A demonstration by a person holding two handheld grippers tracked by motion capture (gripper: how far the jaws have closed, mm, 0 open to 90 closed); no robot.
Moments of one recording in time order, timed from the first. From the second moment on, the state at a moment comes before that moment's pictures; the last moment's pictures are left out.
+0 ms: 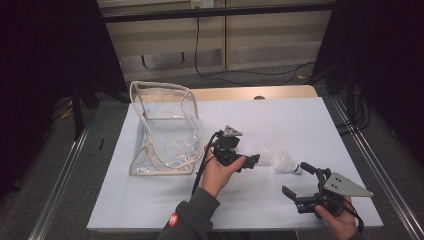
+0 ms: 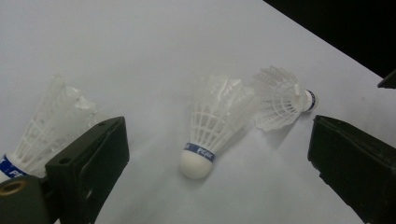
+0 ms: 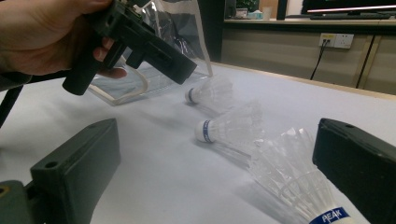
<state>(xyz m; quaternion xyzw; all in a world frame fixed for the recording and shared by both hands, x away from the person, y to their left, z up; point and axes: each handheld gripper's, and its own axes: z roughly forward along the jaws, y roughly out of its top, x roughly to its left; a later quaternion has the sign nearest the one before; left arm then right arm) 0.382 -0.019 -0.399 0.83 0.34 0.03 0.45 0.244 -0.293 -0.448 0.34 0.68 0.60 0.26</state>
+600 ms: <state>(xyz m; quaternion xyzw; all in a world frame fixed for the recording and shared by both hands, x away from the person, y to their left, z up) 0.360 -0.006 -0.408 0.84 0.31 0.02 0.45 0.244 -0.293 -0.448 0.34 0.68 0.60 0.26</state>
